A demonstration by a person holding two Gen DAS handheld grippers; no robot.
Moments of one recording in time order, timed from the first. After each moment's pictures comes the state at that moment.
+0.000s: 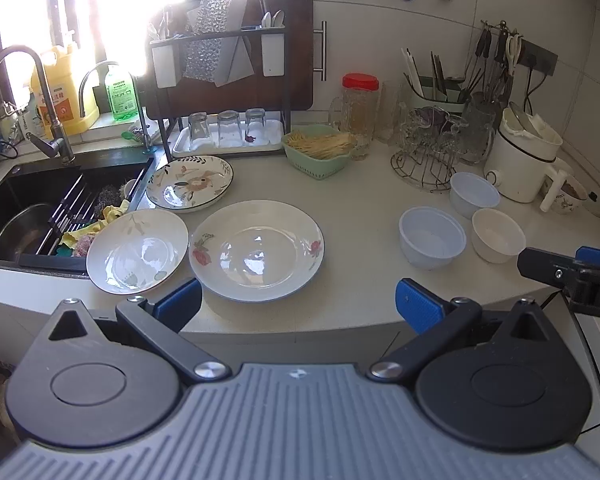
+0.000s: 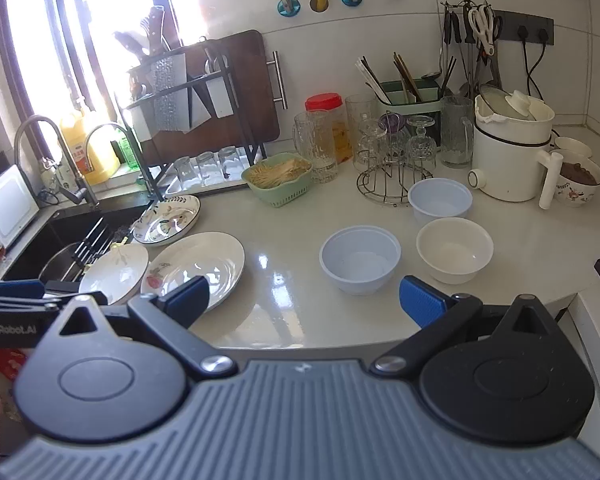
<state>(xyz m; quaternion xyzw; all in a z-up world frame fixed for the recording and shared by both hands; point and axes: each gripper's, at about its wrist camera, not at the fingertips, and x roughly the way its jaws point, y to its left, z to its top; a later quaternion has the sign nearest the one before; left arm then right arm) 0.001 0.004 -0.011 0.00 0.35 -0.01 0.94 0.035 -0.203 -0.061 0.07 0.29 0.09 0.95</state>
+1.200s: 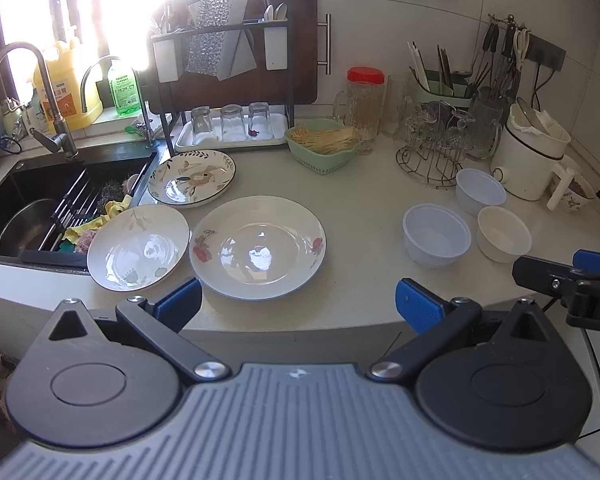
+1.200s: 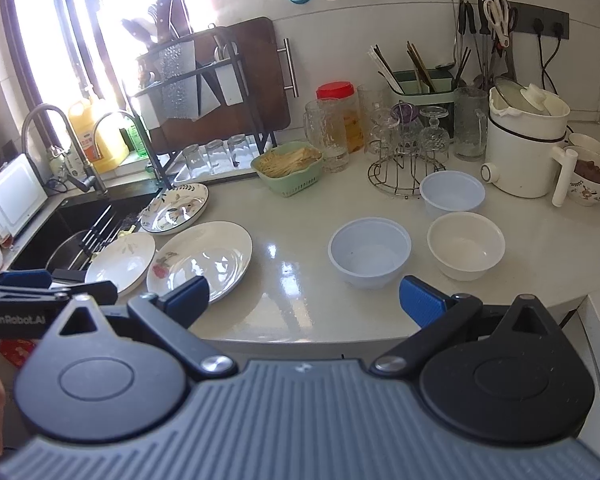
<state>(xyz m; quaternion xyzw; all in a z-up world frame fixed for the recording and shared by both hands) 0.011 -0.001 -0.014 0.00 0.37 0.00 0.93 0.046 -0.203 -0.064 0.07 0.31 0.11 0.94</state>
